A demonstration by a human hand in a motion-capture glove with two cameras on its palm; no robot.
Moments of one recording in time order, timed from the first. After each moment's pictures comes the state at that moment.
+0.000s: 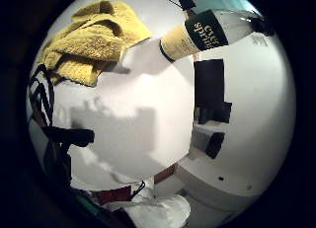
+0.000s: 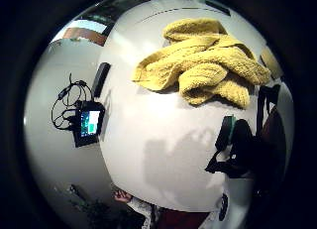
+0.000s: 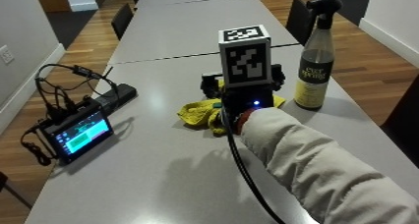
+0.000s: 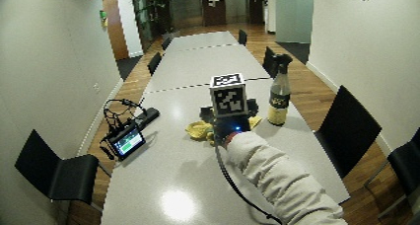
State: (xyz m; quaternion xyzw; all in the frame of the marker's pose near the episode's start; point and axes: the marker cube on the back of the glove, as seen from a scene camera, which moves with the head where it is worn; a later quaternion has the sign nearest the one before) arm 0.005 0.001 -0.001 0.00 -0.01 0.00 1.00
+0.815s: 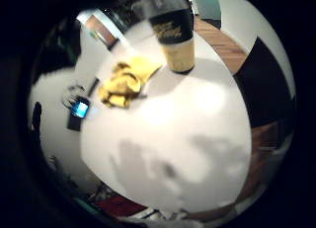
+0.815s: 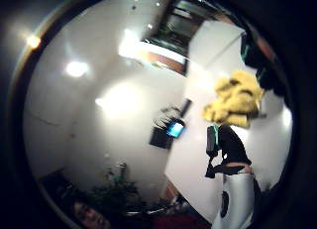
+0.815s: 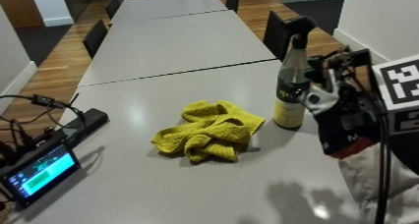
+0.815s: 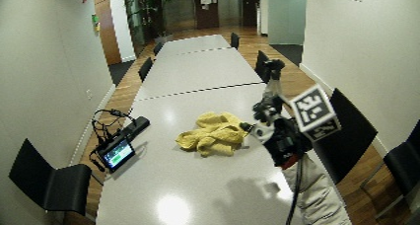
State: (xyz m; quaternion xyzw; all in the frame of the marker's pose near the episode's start) arm 0.106 0.087 -0.025 0.17 -0.50 -0.11 0.84
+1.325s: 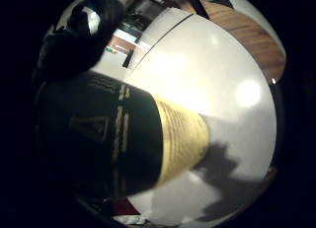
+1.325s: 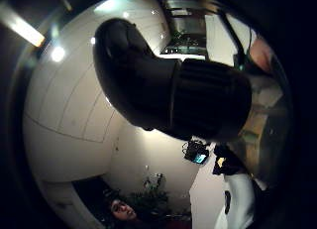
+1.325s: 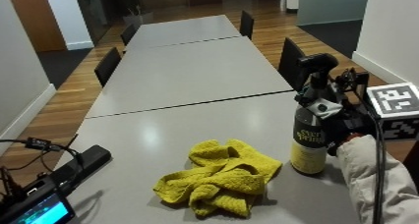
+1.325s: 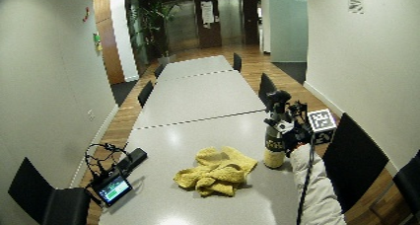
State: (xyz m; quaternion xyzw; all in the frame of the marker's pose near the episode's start) arm 0.187 -0.017 0.069 0.13 -0.65 -0.03 0.75
